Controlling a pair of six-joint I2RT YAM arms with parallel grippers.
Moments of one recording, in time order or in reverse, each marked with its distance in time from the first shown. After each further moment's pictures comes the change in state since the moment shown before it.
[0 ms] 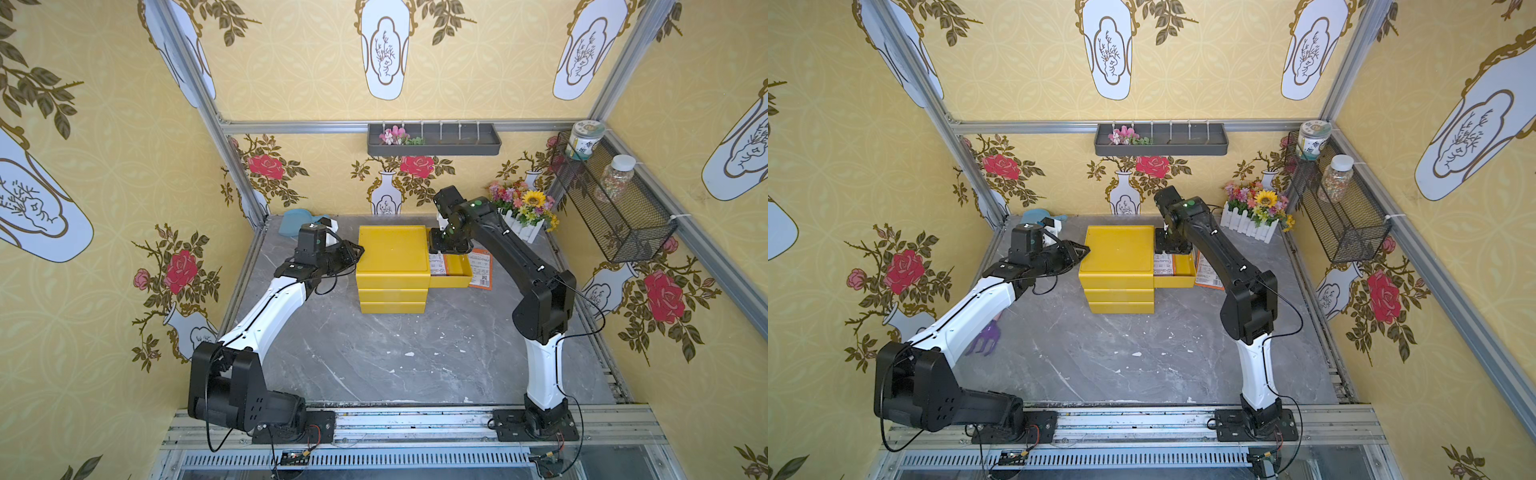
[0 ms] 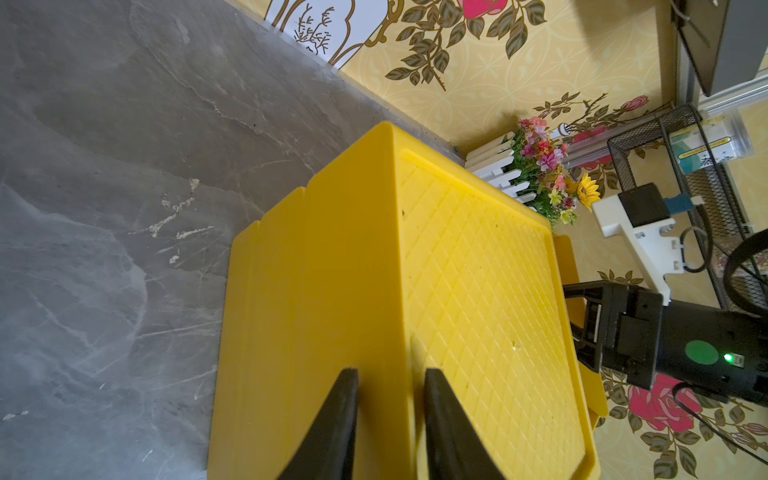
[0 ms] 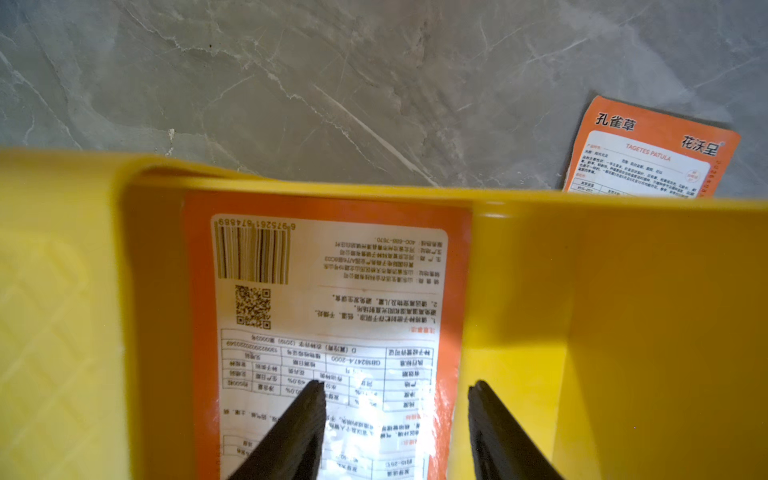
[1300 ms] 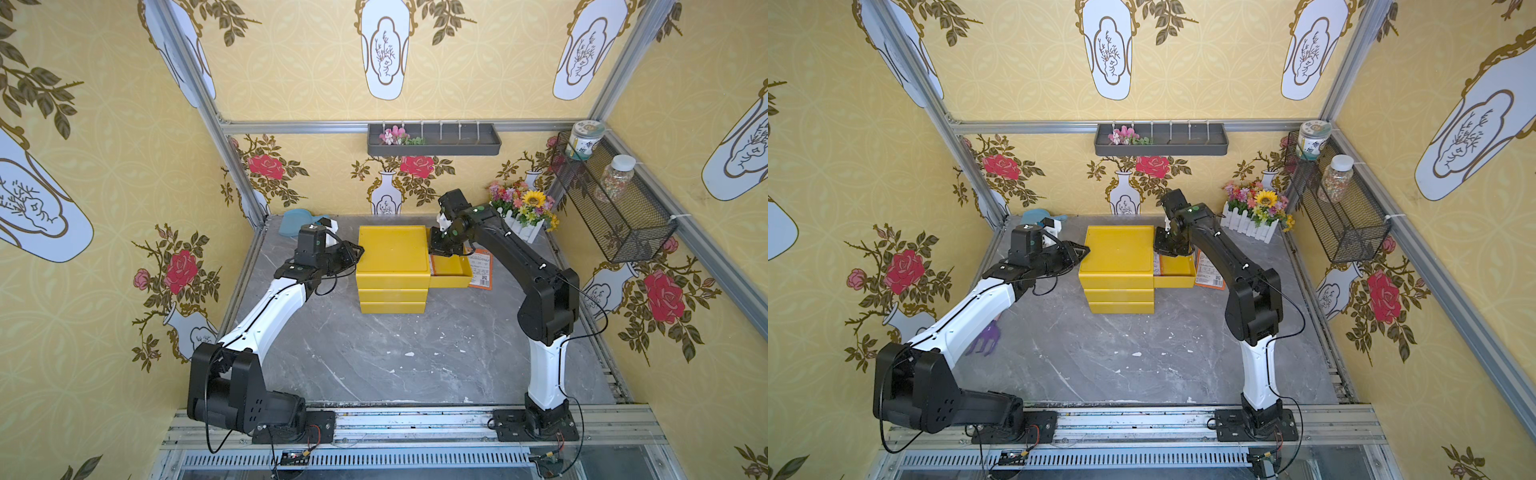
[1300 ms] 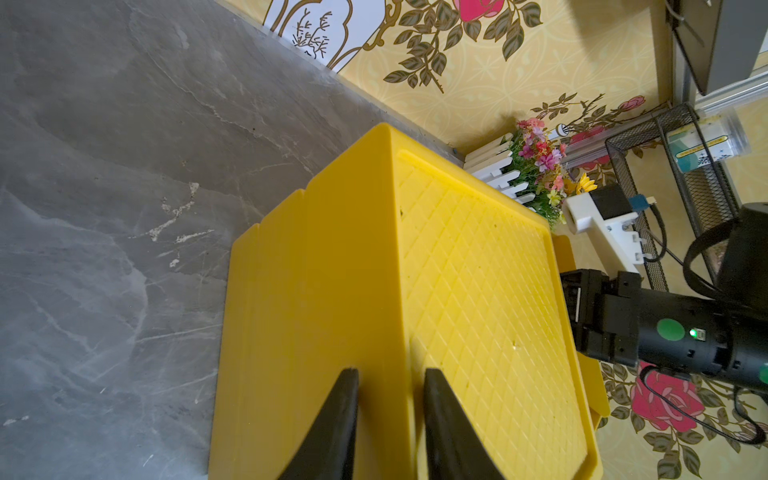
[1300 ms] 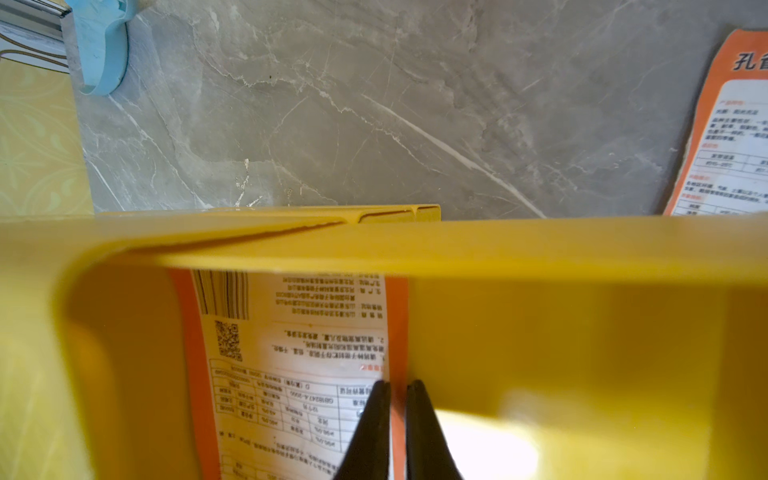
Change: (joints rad) left arm 0.000 -0.013 -0.014 0.016 -0.003 0.003; right arm -0.039 -0.034 -0.145 0.186 -0.204 0.143
